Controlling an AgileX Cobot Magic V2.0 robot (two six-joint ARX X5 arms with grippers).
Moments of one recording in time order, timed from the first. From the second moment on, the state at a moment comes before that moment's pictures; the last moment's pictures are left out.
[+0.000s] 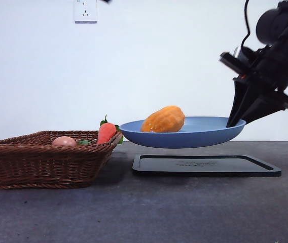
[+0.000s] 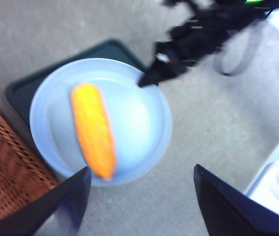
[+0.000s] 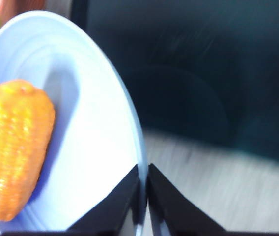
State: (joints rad) left arm -0.85 1.17 1.25 -0.68 0.06 -0.22; right arm 0.16 1.67 1.18 -0.61 -0.54 0.24
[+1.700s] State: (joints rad) left arm -0.85 1.07 1.25 -0.74 0.05 -0.22; right arm 0.06 1.64 1.46 -1.06 -0.52 0.03
